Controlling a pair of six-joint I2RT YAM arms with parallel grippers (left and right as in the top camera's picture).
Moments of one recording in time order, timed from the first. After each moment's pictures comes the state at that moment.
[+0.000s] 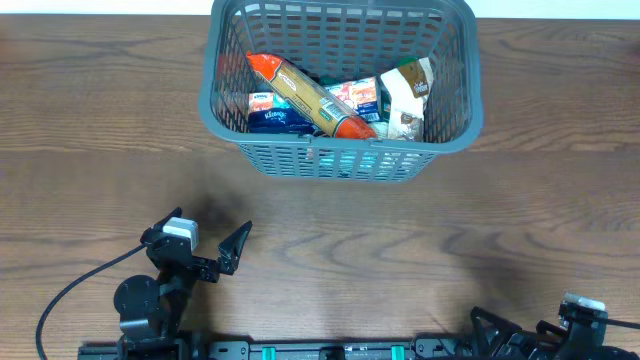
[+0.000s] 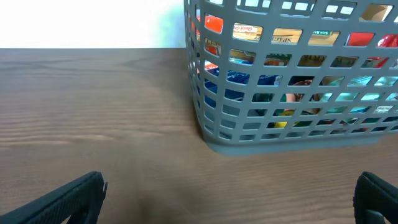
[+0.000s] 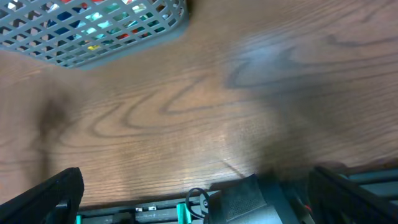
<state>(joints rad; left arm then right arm) 0.08 0.01 0.10 -0.34 0.36 -0.01 0.29 0.28 1.13 -1.64 0.03 0.60</state>
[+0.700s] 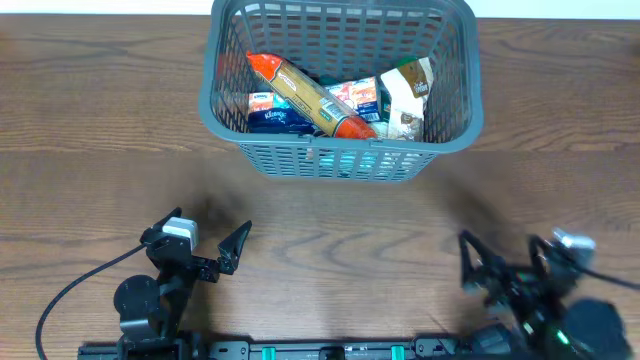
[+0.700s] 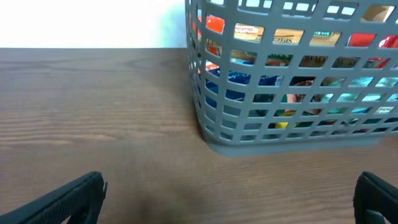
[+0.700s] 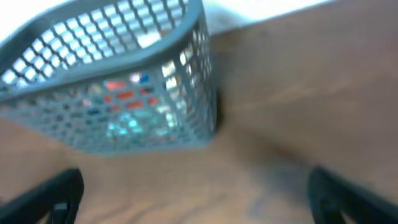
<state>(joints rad) 0.08 0.01 0.10 -0.33 0.36 -0.01 0.32 0.27 0.81 -0.95 0.16 0.42</state>
